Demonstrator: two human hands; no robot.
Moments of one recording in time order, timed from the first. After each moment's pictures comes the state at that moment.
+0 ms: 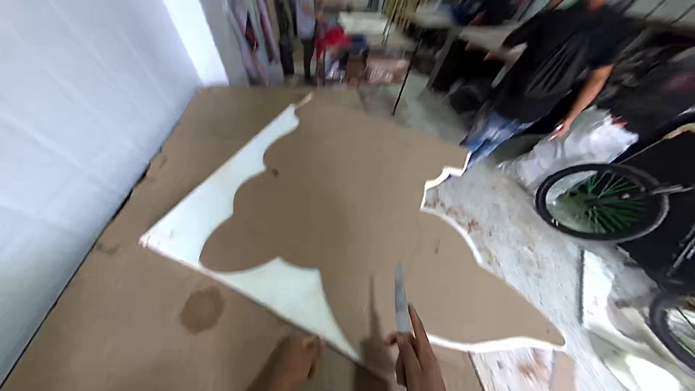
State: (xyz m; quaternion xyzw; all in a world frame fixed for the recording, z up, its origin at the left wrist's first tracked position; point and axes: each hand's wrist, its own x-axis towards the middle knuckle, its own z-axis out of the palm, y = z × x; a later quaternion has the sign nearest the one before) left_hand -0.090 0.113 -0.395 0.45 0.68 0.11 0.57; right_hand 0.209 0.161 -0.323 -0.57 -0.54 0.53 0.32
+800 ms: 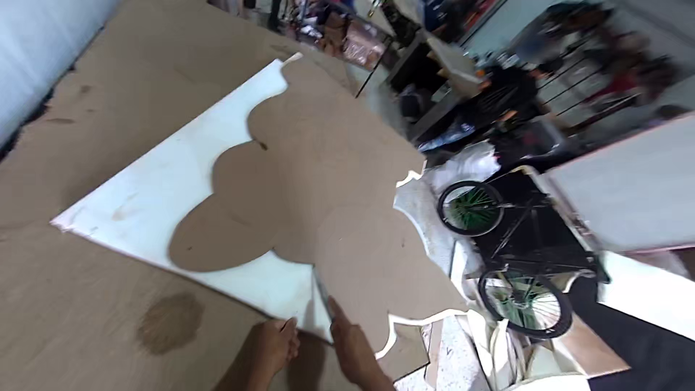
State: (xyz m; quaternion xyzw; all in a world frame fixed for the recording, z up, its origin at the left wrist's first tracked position) left_hand -0.166 0.126 -0.412 0.26 0.65 0.24 0.68; right_hand 0.028 0.161 -0.315 -0.65 -0.68 0.33 -0.10
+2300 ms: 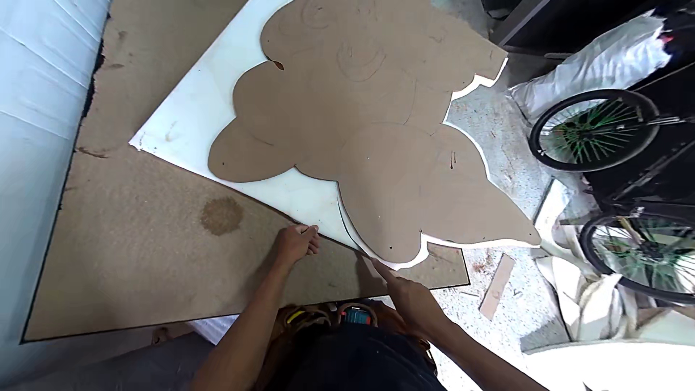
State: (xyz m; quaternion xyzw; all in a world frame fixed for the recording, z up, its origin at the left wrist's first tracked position) left_hand -0.155 0.119 -0.414 0.27 0.71 0.24 0.61; right_hand 0.175 0.084 -0.335 -0.52 -0.79 0.24 -0.21
